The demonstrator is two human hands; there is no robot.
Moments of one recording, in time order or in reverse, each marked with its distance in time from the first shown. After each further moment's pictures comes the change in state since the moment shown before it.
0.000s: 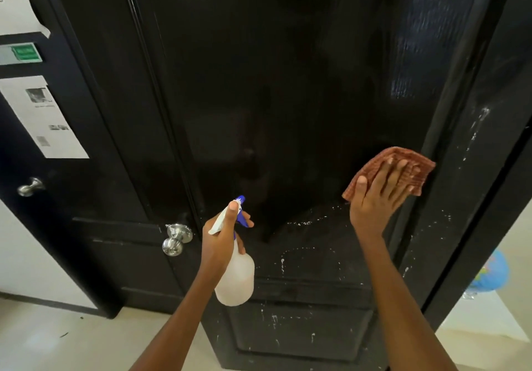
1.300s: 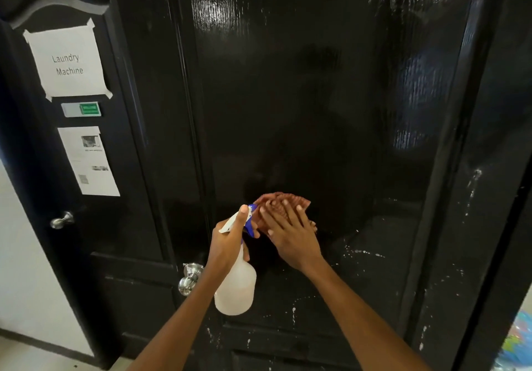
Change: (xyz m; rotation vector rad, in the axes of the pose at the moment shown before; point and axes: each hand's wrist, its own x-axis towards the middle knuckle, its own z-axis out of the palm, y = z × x) left_hand 0.039 0.065 -0.023 -0.039 -0.046 0.064; right_hand -0.029 -0.146 0.038 -0.095 -0.386 -0.902
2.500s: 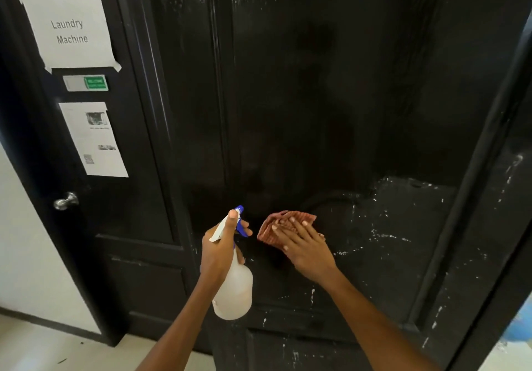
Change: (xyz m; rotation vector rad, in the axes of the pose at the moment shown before) left_hand -0.013 -0.059 -0.075 -0.021 0.128 -0.034; right_hand -0.045 -0.044 0.053 -0.049 -0.134 -0.094
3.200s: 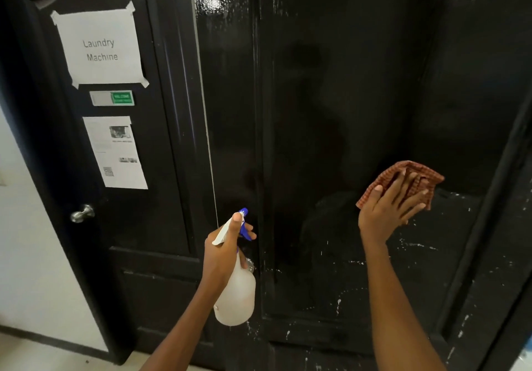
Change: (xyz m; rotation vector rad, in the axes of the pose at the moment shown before) left_hand 0.020 0.018 -0.079 -0.060 -0.054 0.059; right_hand 0.062 0.053 -0.100 0.359 0.592 1.126
